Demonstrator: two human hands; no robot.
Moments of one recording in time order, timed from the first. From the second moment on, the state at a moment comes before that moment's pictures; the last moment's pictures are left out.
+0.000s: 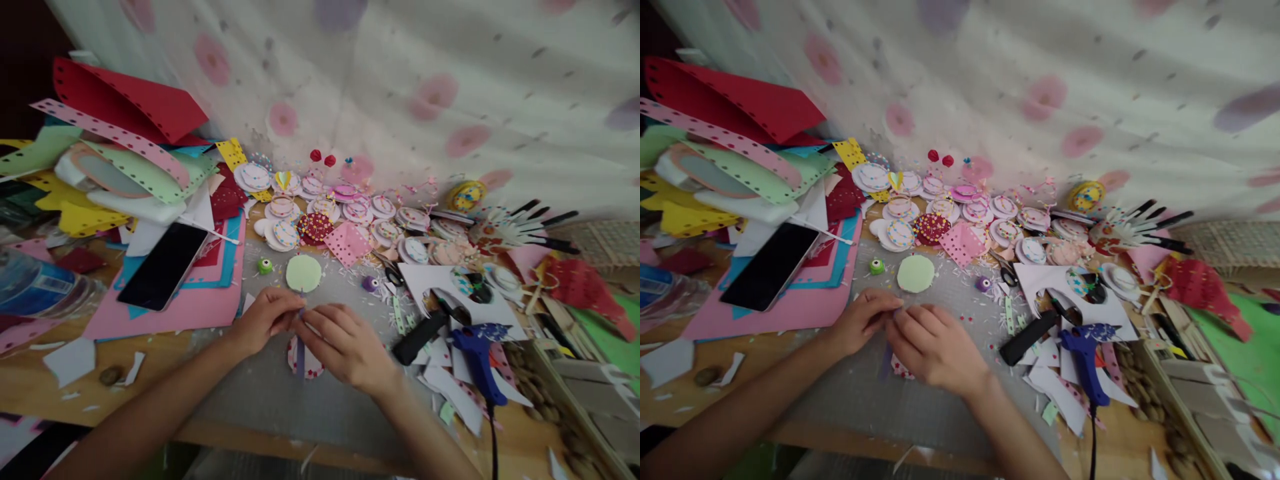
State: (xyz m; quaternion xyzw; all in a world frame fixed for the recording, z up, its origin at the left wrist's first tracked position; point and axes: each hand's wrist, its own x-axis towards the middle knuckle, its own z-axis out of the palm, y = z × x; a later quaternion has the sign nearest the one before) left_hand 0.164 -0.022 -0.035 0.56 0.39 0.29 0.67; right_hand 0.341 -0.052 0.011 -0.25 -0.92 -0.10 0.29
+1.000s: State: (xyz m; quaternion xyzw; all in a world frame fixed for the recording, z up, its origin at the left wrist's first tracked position) left_hand 0.152 -0.005 -0.037 0.59 0.29 0.03 0.75; right_hand 0.360 -0.051 -0.045 -0.50 -0.56 0.37 0.55
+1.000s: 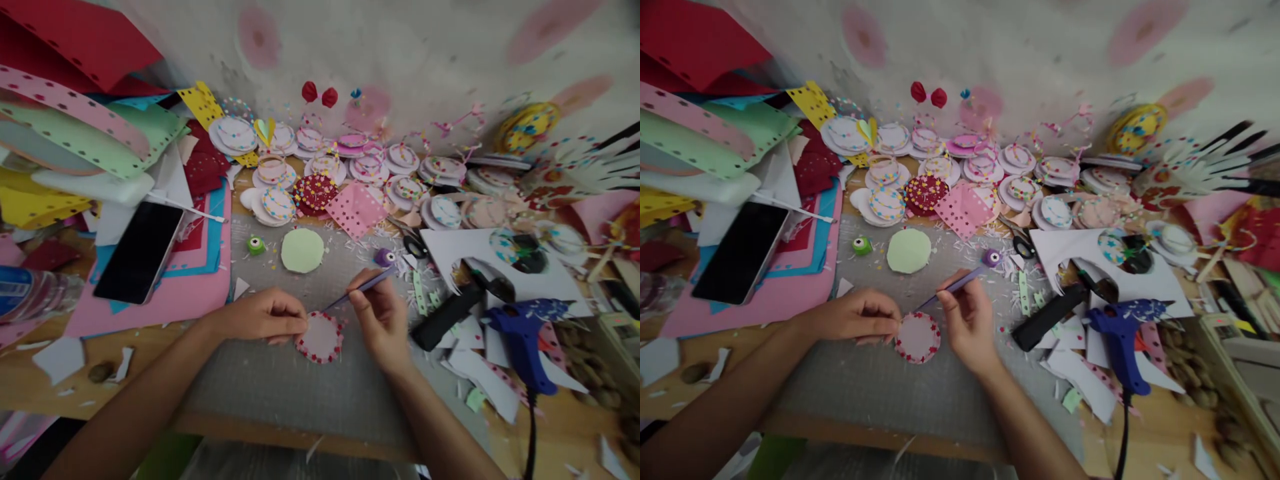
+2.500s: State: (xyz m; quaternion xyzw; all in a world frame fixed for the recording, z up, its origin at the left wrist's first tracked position) left_hand 0.151 -0.004 -0.039 0.57 0.30 0.03 0.76; right_hand 0.361 -0.050 -0.048 -0.44 -0.58 0.38 0.57
